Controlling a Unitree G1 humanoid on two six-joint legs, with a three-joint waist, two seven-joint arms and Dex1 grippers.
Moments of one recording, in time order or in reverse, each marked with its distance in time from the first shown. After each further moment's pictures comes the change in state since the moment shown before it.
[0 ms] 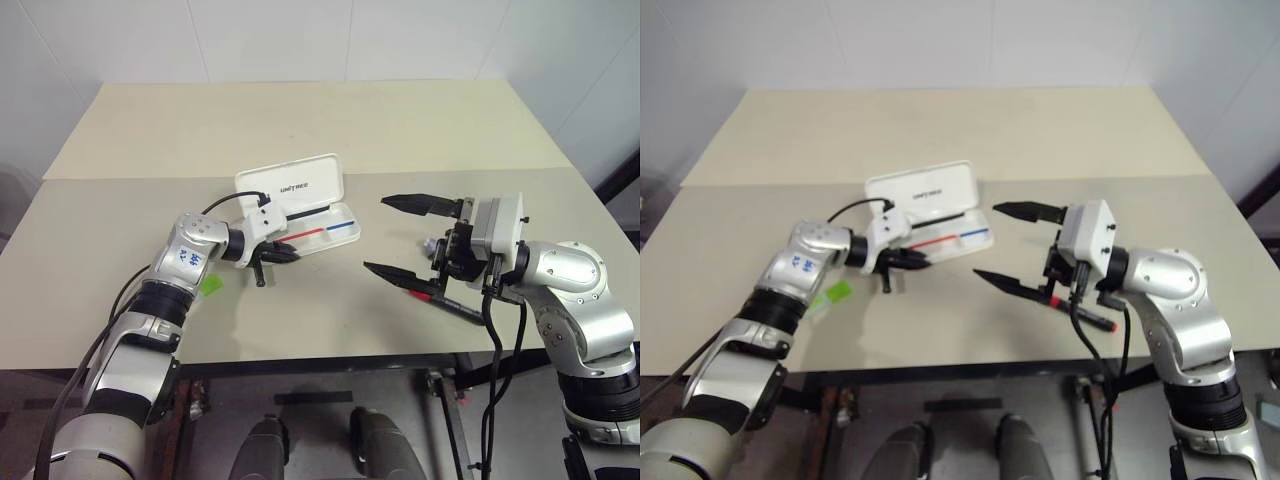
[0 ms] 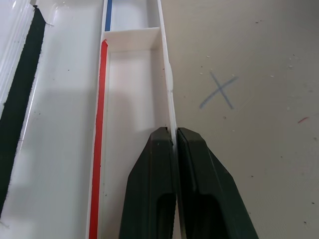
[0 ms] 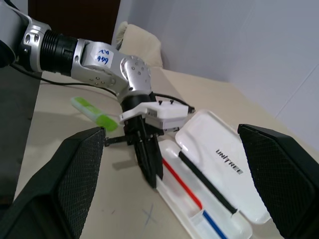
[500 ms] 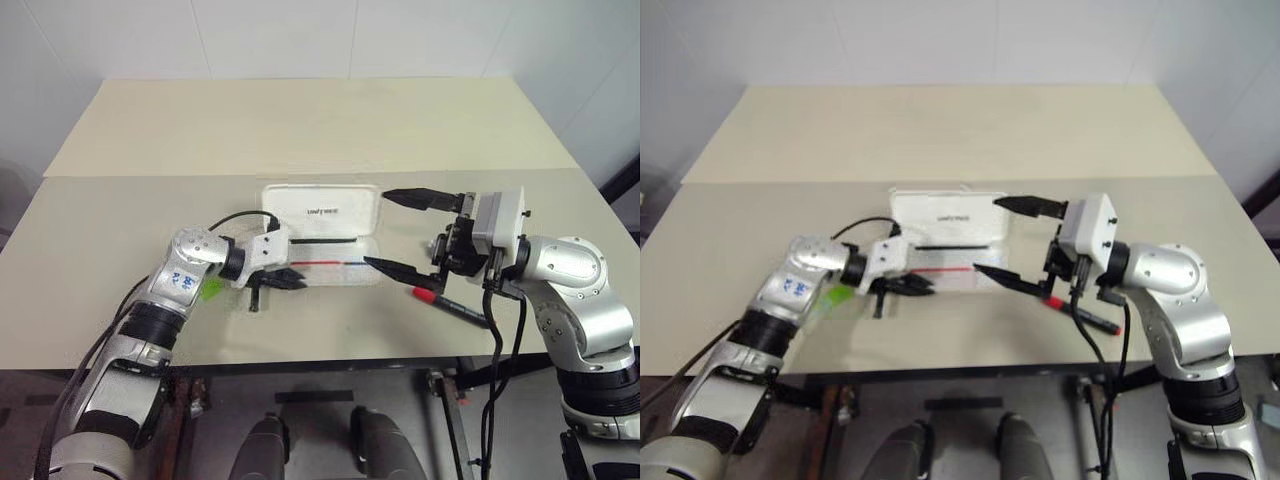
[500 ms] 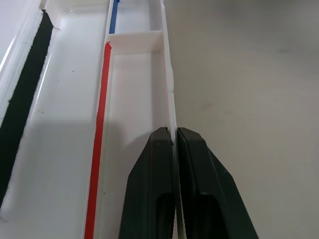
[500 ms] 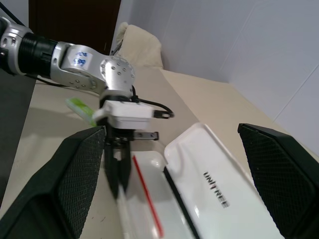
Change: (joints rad) left arm 0.140 0.063 -0.015 -0.192 -0.053 -0.172 -0.197; right arm -0.018 0.008 0.001 0.017 -0.001 -0.001 0.003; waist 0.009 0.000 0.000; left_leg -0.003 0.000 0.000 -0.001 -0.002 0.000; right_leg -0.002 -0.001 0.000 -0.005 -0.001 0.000
